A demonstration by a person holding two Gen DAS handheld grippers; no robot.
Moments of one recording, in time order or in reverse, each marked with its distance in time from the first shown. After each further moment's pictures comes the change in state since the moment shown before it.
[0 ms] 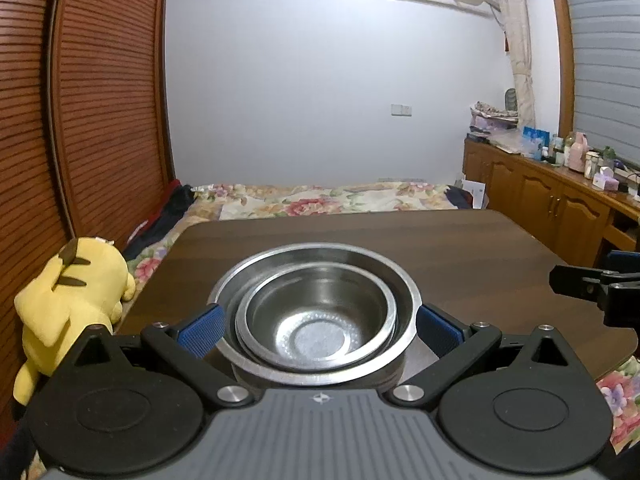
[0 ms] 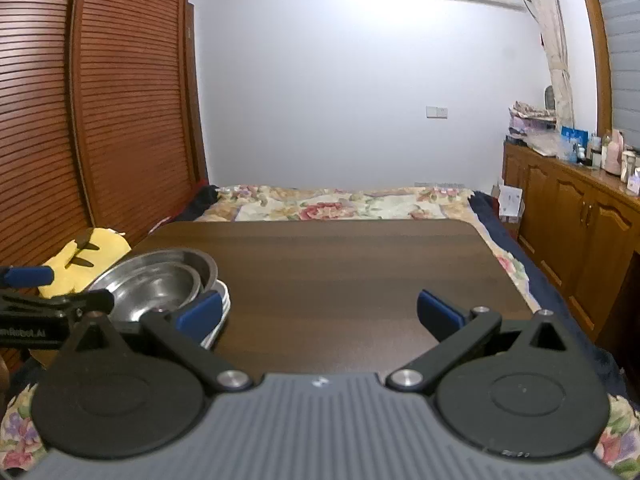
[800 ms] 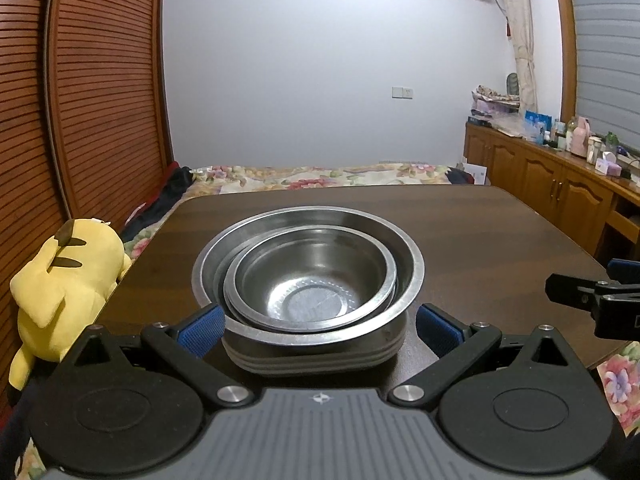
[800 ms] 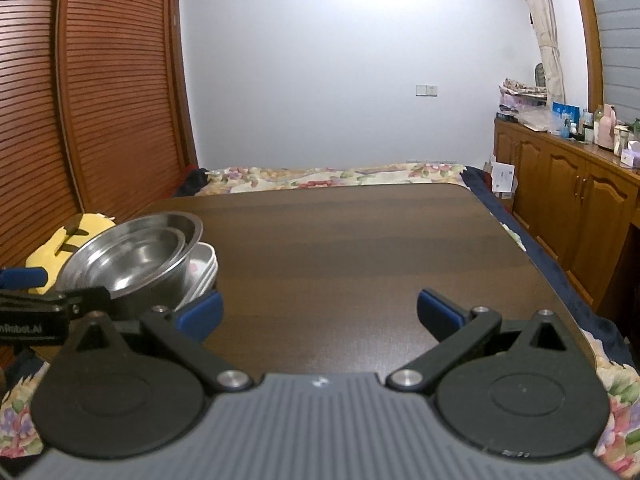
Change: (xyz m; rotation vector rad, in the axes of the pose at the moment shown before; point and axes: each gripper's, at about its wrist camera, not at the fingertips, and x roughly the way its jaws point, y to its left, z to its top) left arm 0.008 -0.005 -0.021 0.004 0.041 0.005; right arm 0.009 -0.002 -0.025 0.027 0.045 -0.026
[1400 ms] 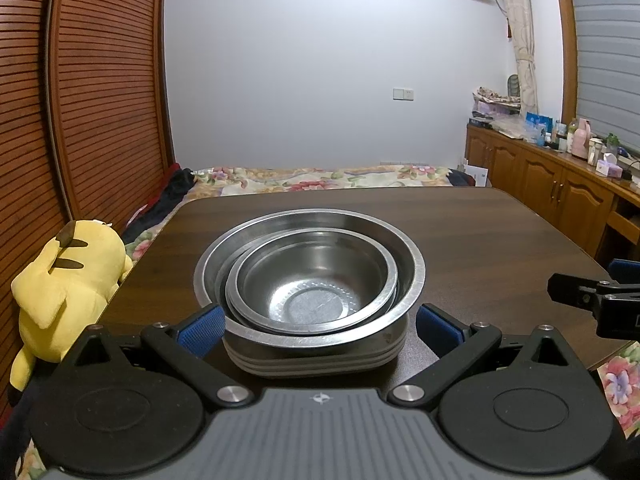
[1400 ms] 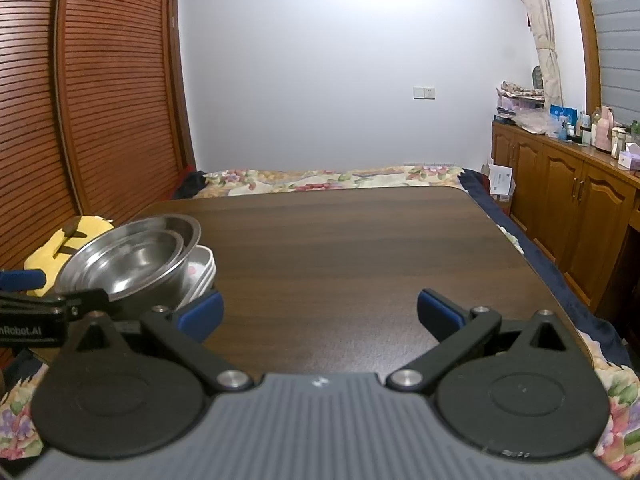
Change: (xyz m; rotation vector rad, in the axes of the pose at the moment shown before) left arm 0.000 0.000 0.001 -0.001 -0.004 0.002; right arm -0.001 -0.001 0.000 0.002 -0.008 -0.003
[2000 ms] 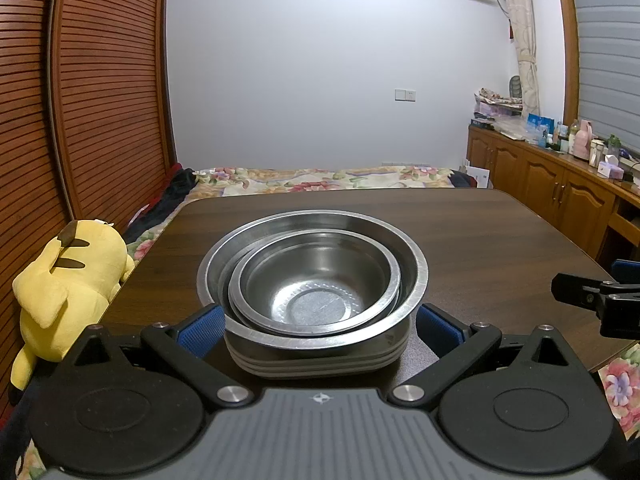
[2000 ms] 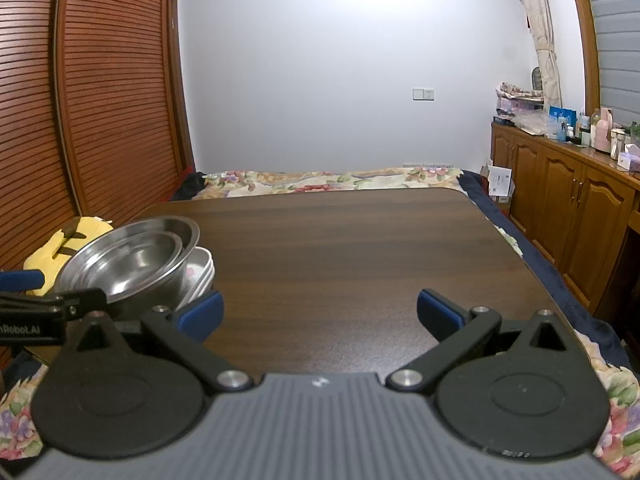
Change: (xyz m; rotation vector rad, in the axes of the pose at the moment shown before) left arm 0.001 0.001 0.000 -0.002 0.000 0.002; right arm 0.000 0.000 -0.001 -0.002 -0.004 -0.002
